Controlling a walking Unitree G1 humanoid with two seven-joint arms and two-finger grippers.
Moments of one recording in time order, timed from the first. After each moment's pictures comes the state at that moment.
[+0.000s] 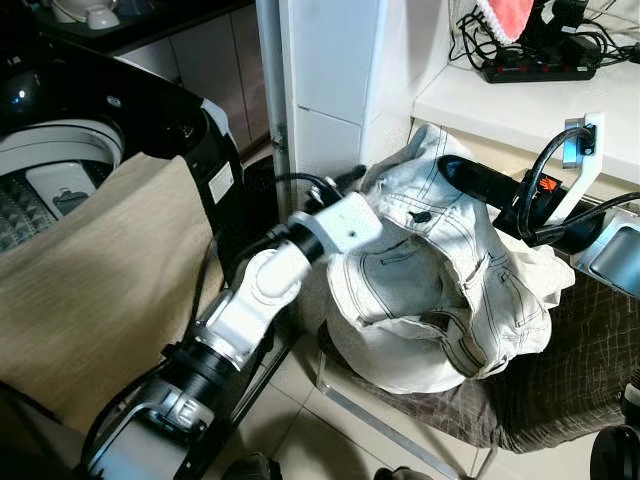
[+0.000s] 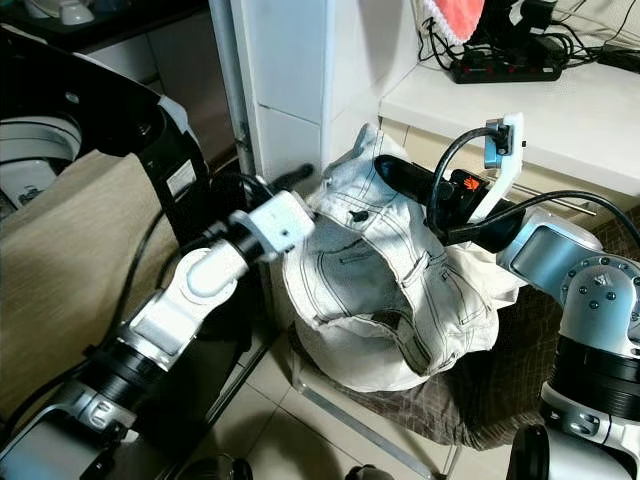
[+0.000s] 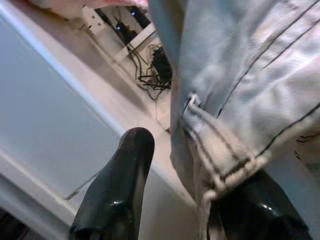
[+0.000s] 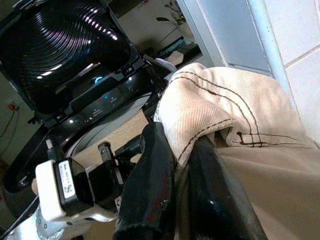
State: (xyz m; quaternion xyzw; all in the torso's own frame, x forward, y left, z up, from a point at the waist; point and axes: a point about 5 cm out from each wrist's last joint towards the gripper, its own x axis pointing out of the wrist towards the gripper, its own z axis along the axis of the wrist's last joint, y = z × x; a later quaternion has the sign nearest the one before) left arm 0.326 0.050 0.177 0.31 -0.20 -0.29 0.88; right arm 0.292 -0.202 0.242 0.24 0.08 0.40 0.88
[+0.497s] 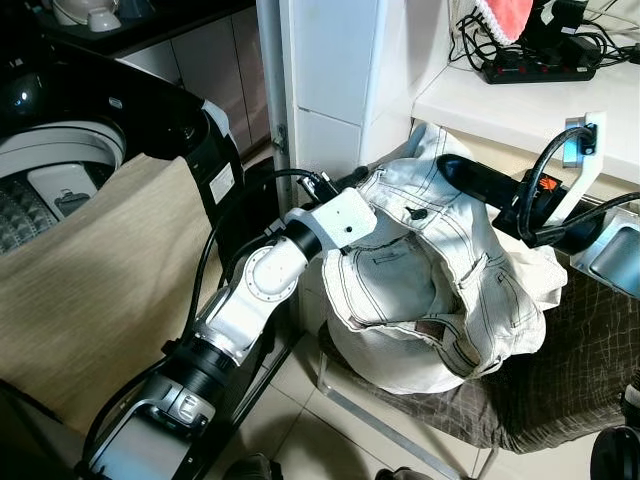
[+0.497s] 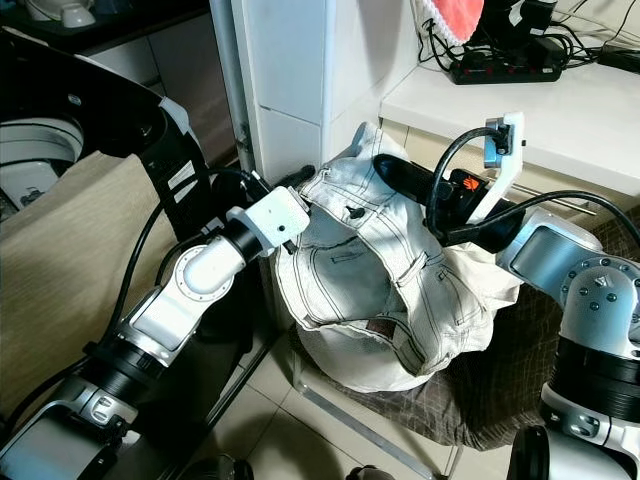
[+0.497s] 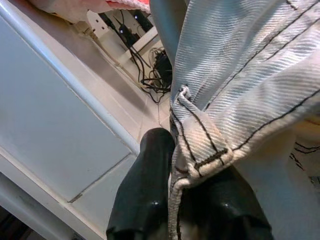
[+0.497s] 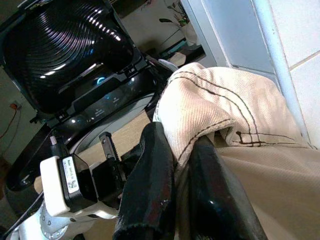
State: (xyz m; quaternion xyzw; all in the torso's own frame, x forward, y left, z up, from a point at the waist) left arm 0.328 0.050 0.178 0.31 -0.20 -0.29 0.88; right arm 0.290 -0.200 0.243 0.23 0.08 0.40 0.88
